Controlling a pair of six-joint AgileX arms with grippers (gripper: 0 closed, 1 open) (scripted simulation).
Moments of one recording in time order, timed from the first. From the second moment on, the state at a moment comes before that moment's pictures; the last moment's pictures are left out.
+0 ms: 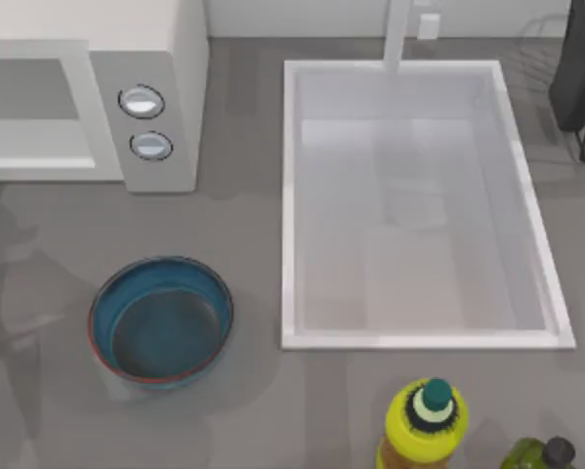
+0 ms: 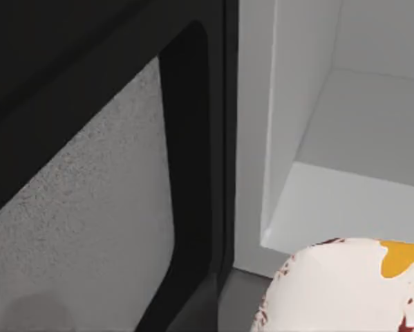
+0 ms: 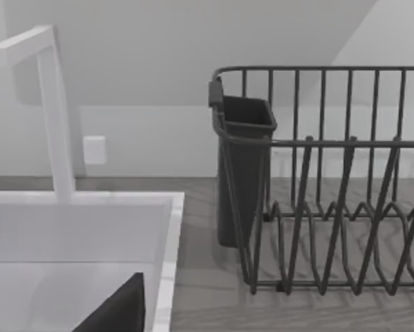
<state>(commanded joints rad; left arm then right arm) 0.23 1.55 0.40 0.87 -0.11 0.00 0.00 0.00 0.00 0.00 0.00 0.00</state>
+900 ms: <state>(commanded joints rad) -0.81 1.59 0.35 0.53 -0.79 -0.58 0.00 0.00 0.00 0.00 0.00 0.00</state>
